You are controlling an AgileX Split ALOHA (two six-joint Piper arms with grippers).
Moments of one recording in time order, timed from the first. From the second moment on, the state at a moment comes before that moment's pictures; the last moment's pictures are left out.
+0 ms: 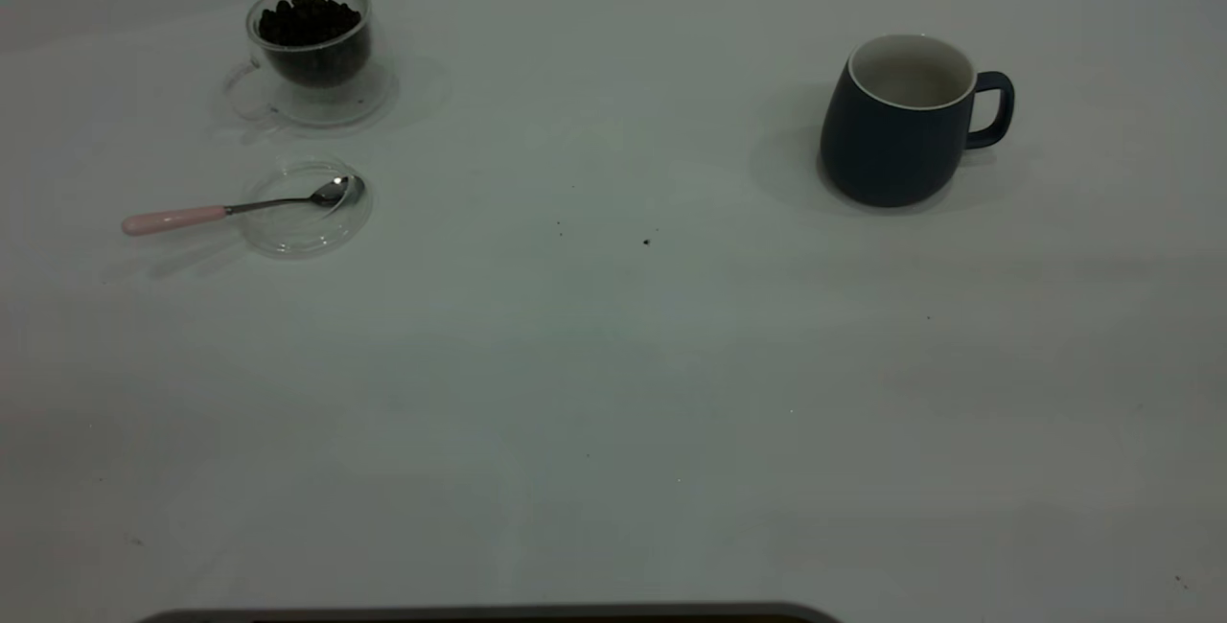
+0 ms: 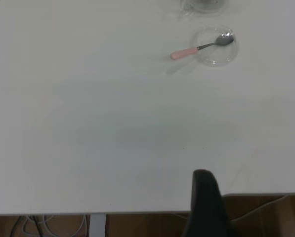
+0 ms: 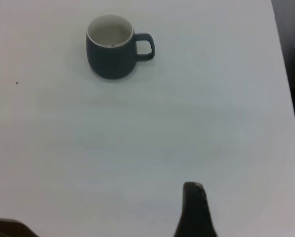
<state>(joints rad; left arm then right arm) 0.03 -0.02 -0.49 -0.04 1.14 0.03 -0.01 0.05 -0.49 0.06 1.11 -0.12</state>
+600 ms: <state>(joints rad) 0.03 -0.02 -0.49 -0.04 1.14 0.03 -0.01 0.93 -0.62 0.13 0.71 -0.47</state>
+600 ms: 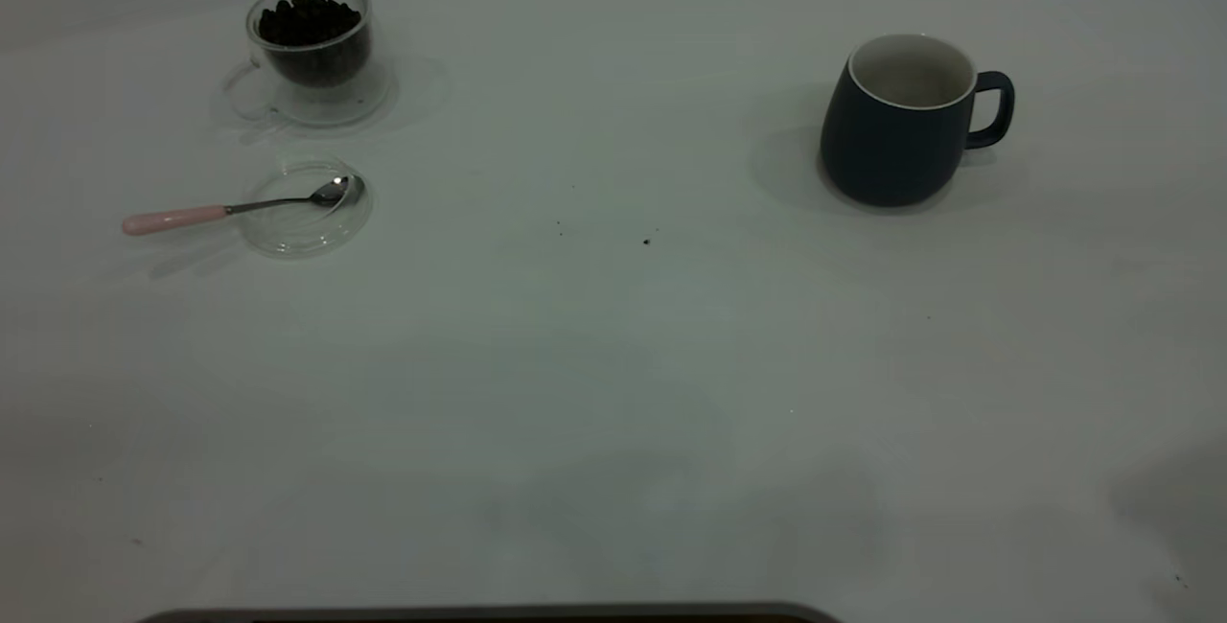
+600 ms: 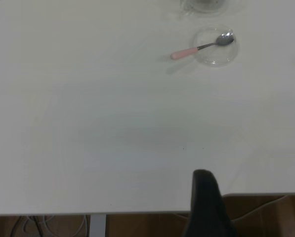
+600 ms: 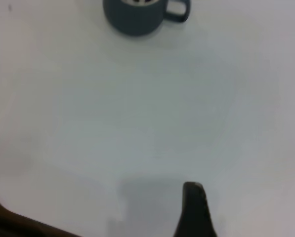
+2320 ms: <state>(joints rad) 0.03 -0.02 -0.49 -0.04 1.14 0.03 0.14 2.34 -1.38 0.10 0.26 -1.32</state>
